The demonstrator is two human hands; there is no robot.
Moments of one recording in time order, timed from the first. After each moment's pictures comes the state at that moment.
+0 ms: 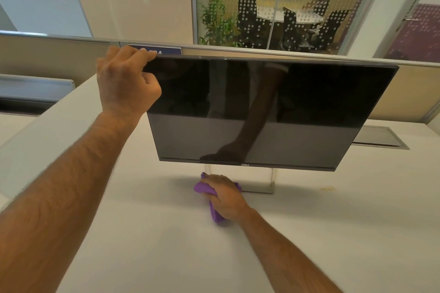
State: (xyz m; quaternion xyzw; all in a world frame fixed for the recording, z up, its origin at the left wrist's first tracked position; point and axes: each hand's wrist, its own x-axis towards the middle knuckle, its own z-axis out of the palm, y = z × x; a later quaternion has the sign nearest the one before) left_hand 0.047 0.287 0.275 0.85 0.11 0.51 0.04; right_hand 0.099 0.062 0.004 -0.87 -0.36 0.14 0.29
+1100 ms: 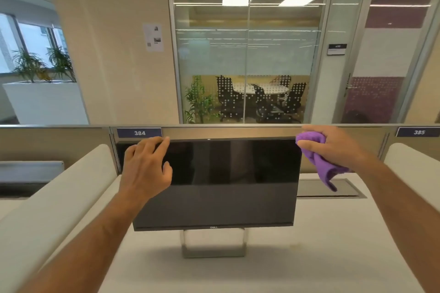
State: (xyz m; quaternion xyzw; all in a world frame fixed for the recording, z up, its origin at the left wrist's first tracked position) left_hand 0.043 0.198 0.291 0.91 0.06 0.40 -0.05; right_hand 0.188 -0.222 0.354 -0.89 -0.23 -0.11 0.37
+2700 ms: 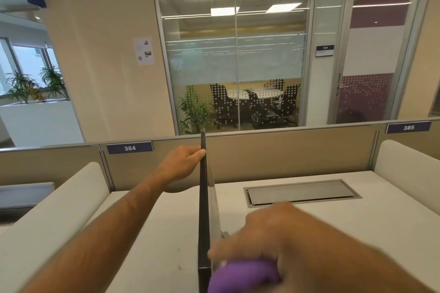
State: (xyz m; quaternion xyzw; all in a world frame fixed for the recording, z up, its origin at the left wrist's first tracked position) left_hand 0.107 0.106 0.349 0.95 0.03 0.12 0.28; right_hand -0.031 -0.177 0.399 -0.80 -0.55 0.11 0.22
